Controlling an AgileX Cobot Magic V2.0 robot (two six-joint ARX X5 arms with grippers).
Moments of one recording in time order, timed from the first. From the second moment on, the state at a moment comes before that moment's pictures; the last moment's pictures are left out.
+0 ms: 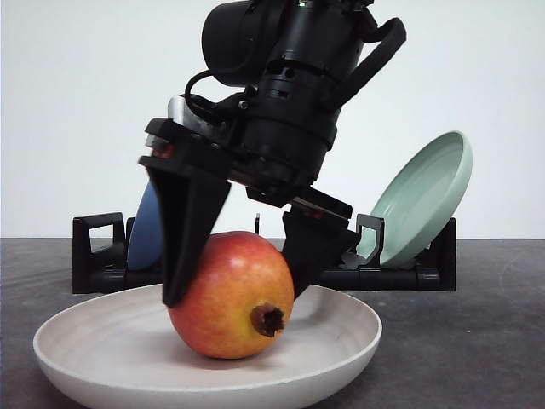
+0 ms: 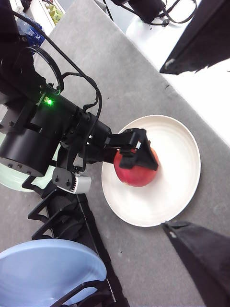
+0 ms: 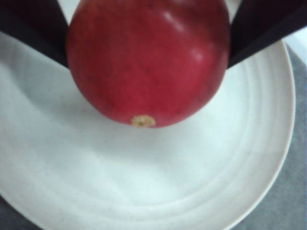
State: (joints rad) left_arx -1.39 0.40 0.88 -1.01 -0.47 -0.55; right_arx 0.87 1.83 1.28 -0.74 -0.28 0.21
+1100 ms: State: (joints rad) left_arx -1.39 0.40 0.88 -0.96 -0.47 -0.58; right_arx 0.82 0.62 1.04 -1.01 0.00 0.22
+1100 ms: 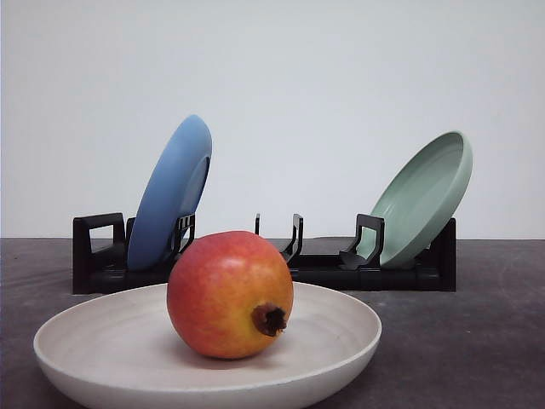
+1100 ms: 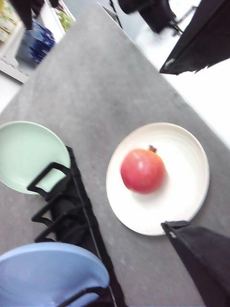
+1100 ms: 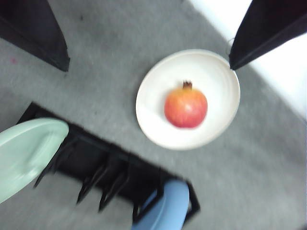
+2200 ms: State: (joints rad) left_arx -1.39 0.40 0.88 -0.85 -0.45 -0.37; right_arx 0.82 0.32 0.88 -0.92 0.00 0.24
